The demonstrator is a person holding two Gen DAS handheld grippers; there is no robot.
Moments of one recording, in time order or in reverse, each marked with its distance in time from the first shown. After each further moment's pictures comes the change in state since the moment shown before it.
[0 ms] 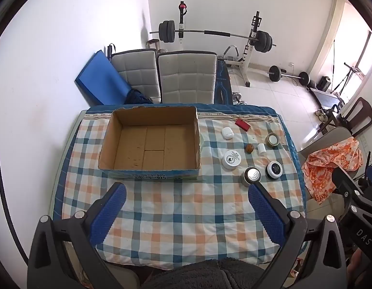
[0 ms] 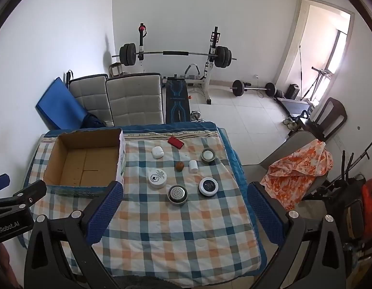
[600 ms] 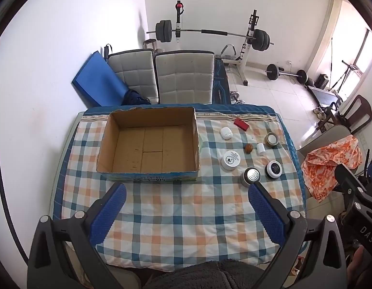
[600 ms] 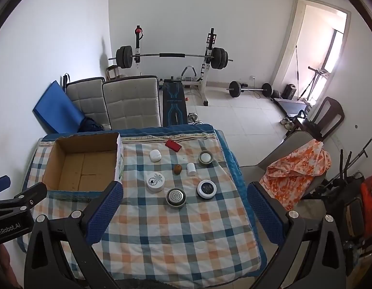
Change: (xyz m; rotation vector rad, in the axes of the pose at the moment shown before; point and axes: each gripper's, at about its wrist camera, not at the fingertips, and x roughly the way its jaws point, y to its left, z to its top) left arm 0.001 -0.004 0.004 0.016 -0.007 -0.007; right arm -0.001 -0.004 0.002 0.020 -0.020 -0.007
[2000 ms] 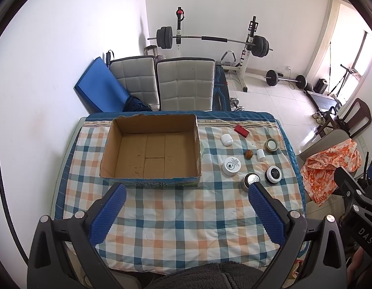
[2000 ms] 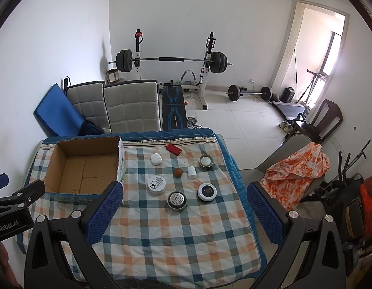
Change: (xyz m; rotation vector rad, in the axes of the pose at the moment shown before) left arm -0.009 0.005 0.013 -0.007 -0.018 -0.003; right arm -0.006 0.005 0.006 -0.005 -0.017 -0.004
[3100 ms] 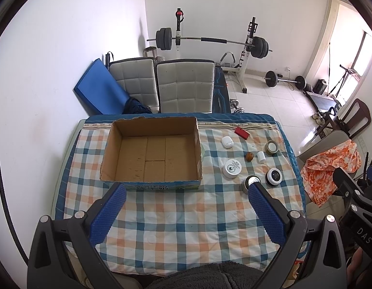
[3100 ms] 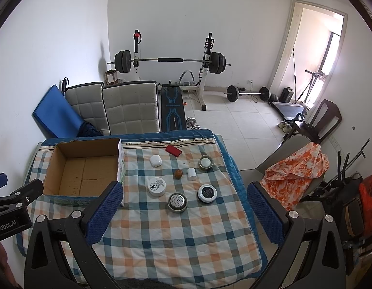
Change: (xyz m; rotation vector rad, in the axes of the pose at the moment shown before) left arm -0.004 -0.001 0.000 -0.001 -0.008 0.004; right arm -0.007 0.002 -0.001 0.006 -0.007 -0.011
